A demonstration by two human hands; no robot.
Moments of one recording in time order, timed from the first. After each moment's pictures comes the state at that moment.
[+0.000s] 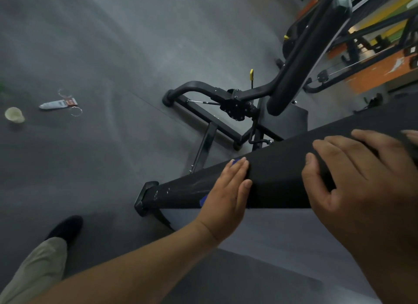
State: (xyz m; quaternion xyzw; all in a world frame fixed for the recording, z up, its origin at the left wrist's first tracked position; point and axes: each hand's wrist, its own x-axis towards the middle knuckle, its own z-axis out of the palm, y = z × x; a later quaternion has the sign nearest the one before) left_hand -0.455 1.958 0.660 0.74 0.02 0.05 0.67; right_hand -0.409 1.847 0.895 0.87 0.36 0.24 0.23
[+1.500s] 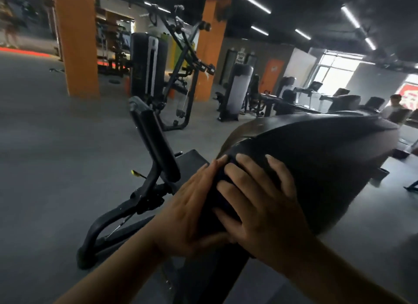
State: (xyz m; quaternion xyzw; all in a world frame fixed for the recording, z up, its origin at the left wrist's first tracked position) left_hand -0.277 2.047 0.942 0.58 -0.65 0.21 0.45; right_hand -0.430 1.904 1.012 0.89 0.07 0.39 0.23
